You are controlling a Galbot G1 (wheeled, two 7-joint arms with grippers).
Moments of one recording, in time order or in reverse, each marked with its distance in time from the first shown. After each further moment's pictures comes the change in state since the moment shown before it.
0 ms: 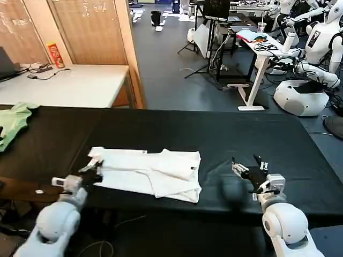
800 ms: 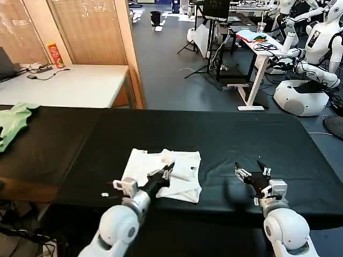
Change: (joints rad) left arm -0.078 -0.297 0.314 -0.025 -0.150 0.037 -0.022; right arm -0.032 0.023 0.012 -0.007 -0.030 0.009 -0.008
